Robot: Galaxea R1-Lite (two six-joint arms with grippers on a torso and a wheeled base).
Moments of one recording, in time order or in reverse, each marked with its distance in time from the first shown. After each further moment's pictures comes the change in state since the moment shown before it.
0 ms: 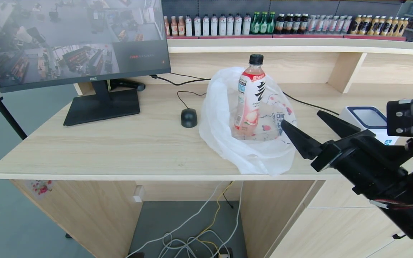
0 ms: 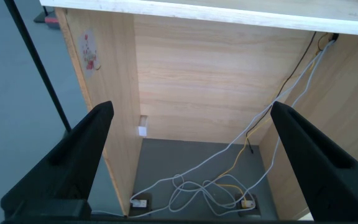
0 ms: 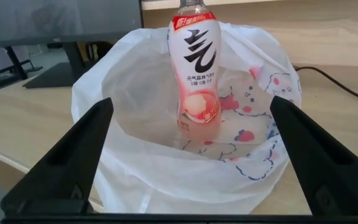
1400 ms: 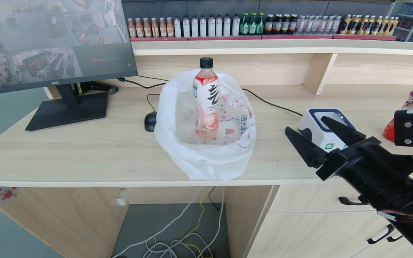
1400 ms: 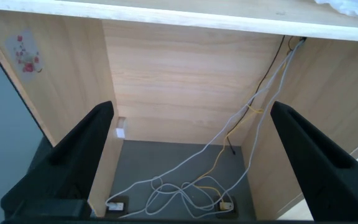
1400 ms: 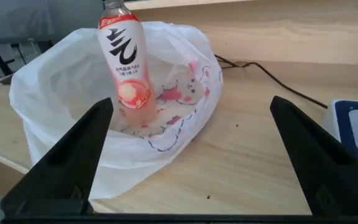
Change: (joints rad) left arm 0.000 0.000 0.000 0.000 0.000 -0.004; right arm 0.001 -0.007 0.060 -0.050 -0.001 -0.003
